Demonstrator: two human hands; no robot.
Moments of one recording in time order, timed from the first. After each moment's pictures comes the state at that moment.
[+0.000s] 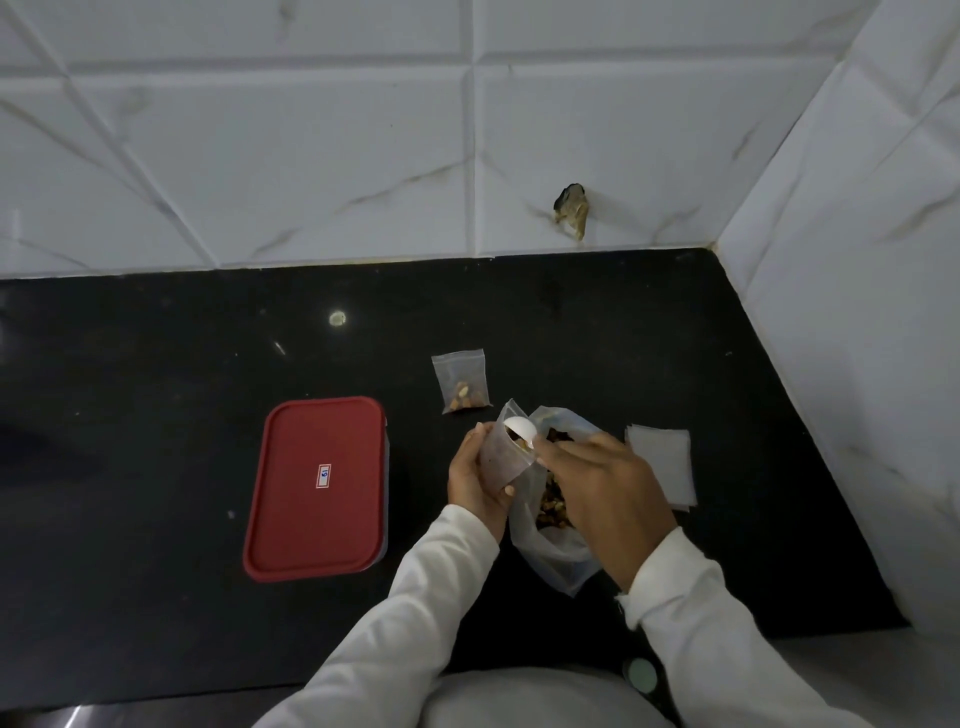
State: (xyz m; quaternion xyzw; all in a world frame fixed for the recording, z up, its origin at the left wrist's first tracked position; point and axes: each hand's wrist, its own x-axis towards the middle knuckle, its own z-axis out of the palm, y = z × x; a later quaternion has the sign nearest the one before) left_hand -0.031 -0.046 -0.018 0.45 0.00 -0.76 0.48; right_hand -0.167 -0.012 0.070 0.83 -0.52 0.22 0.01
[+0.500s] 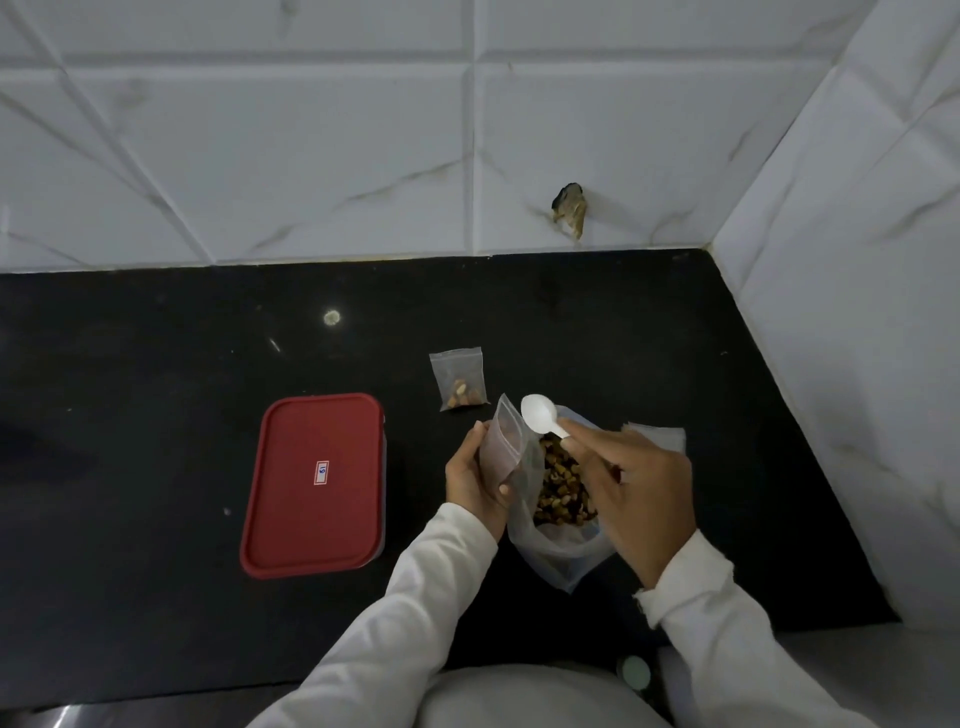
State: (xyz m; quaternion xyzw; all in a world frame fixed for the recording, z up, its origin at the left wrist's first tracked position) left_hand -0.029 -0.042 -0.003 0.38 0.05 -0.80 0.46; right_hand -0.177 0.003 0.074 0.65 -0.64 0.37 -0.16
